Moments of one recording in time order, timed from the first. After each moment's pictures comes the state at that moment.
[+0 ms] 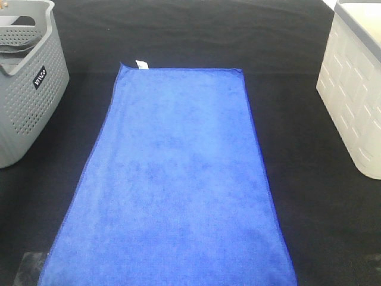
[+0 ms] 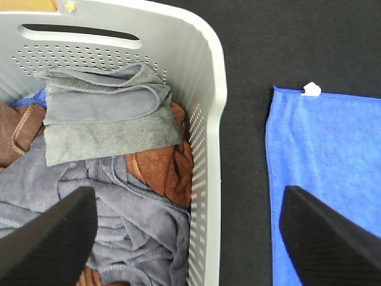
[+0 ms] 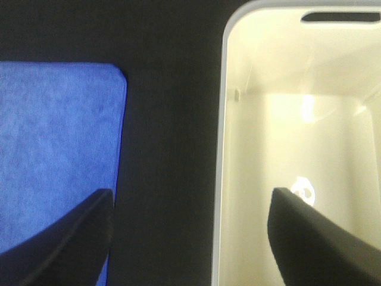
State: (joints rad) left arm 0.08 2.10 -2.32 -0.12 1.21 0.00; right arm -0.05 1.78 -2.00 0.07 1.22 0.00
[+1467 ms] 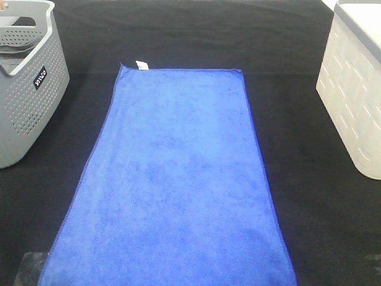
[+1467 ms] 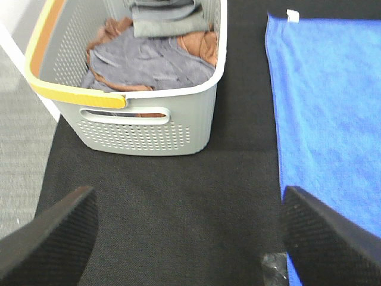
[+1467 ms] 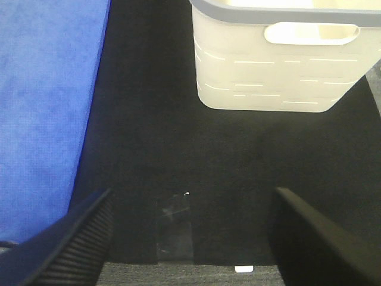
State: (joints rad) left arm 0.08 0.44 -0.90 0.01 1.10 0.03; right arm -0.05 0.33 -0.79 -0.03 1.23 -0.01
